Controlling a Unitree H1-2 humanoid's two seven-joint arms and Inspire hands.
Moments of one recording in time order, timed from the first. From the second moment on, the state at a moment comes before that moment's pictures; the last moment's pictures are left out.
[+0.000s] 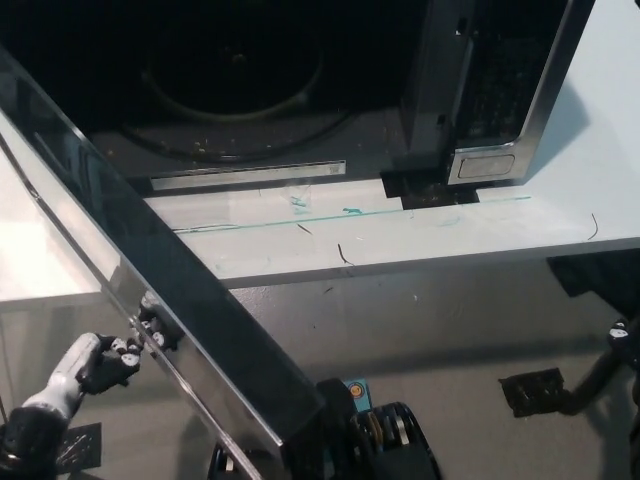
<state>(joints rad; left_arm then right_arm) -0.34 0.43 -0.12 0.57 0.09 0.11 -0.10 -0.48 -0.21 -0.36 0.99 0.15 -0.13 -0.12</state>
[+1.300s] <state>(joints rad) -0.36 1.00 -0.16 -0.67 0.07 0.41 -0.74 -0.46 -0.21 -0.36 1.00 0.16 -0.13 -0.13</state>
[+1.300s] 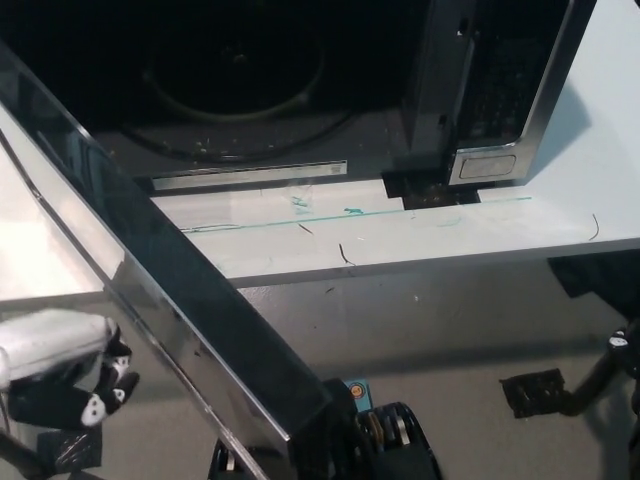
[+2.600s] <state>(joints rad) -0.76 0.62 -0.33 0.06 0.48 0.10 -0.53 -0.39 -0.21 -0.35 0.98 0.18 -0.13 -0.16</state>
